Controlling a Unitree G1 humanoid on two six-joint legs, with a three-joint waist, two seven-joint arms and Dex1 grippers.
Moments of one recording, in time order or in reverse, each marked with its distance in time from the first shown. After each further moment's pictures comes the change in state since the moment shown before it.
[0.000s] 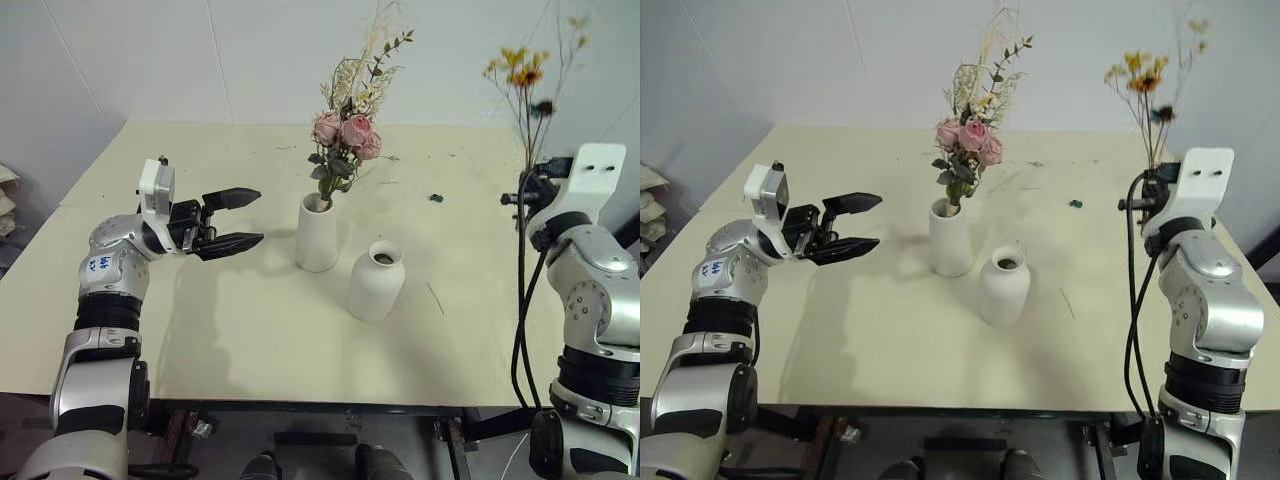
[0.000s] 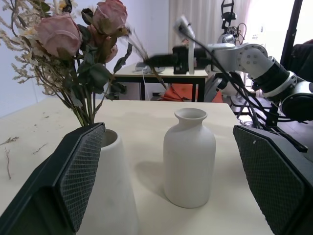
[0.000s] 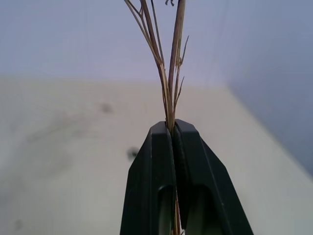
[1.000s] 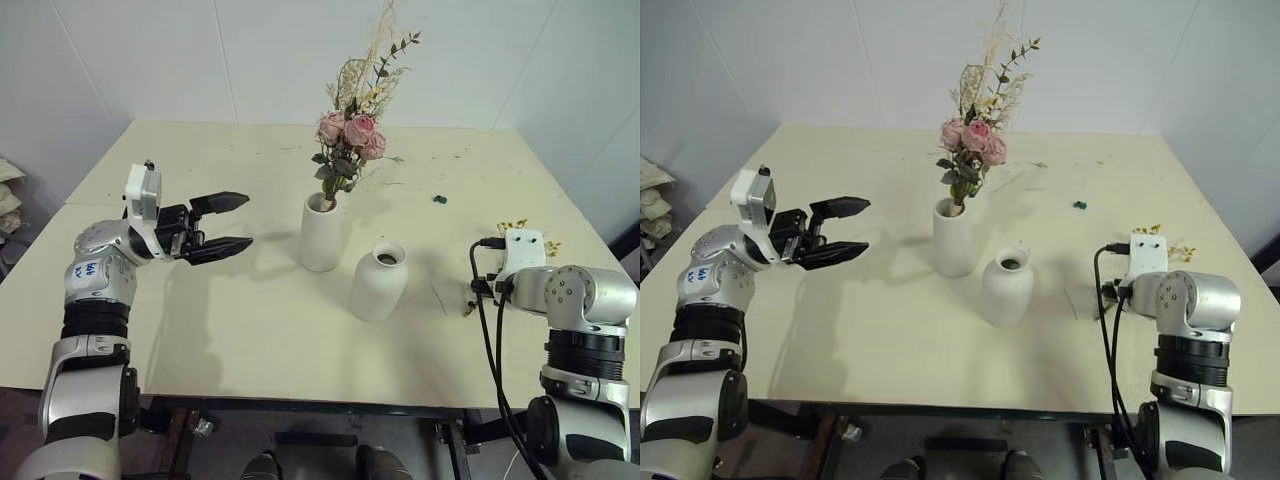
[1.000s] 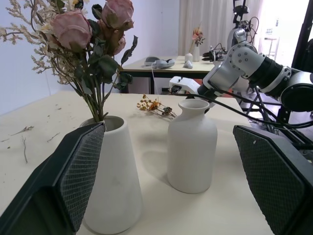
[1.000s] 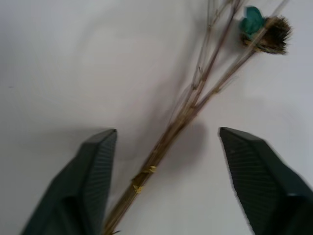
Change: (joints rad) left arm 0.051 0.037 0.025 -0.051 -0.001 0.005 0.000; right arm -0.082 -0.009 0.009 0.285 0.133 0.889 -0.400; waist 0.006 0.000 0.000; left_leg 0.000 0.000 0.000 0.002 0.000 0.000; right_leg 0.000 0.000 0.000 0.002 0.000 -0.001
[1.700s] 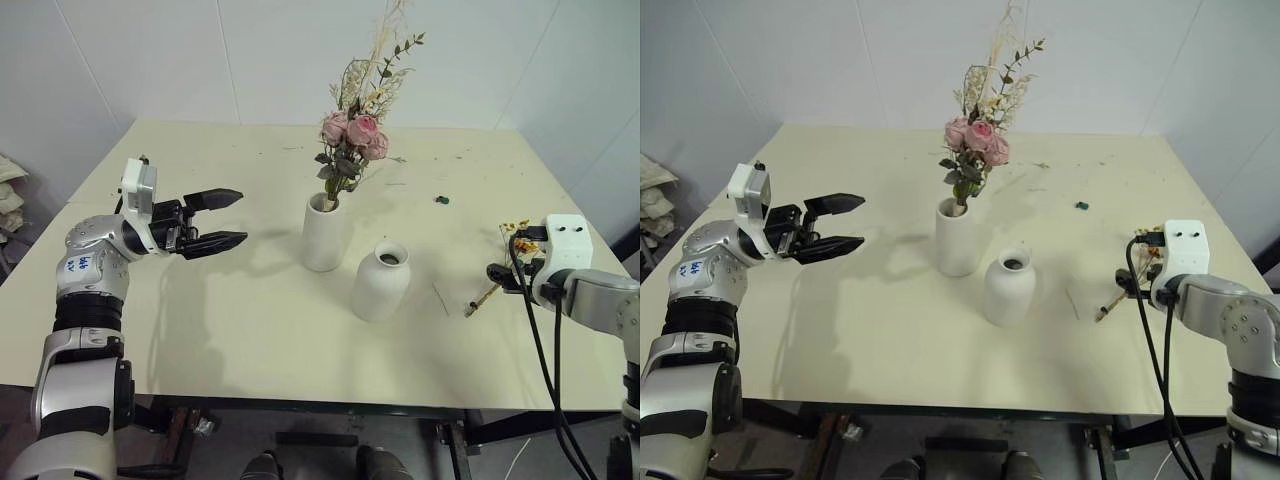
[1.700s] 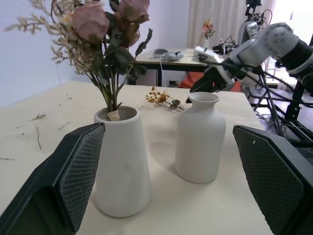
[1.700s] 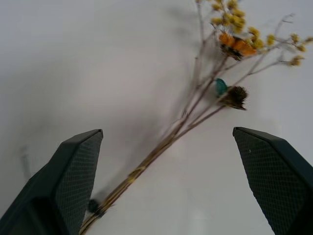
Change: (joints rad) left arm -0.029 0.031 -0.006 0.051 0.025 -0.001 0.000; right arm 0.171 -0.285 0.042 -0.155 0.376 -0.142 0.046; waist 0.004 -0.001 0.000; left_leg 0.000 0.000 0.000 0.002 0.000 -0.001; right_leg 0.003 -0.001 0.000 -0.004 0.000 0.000
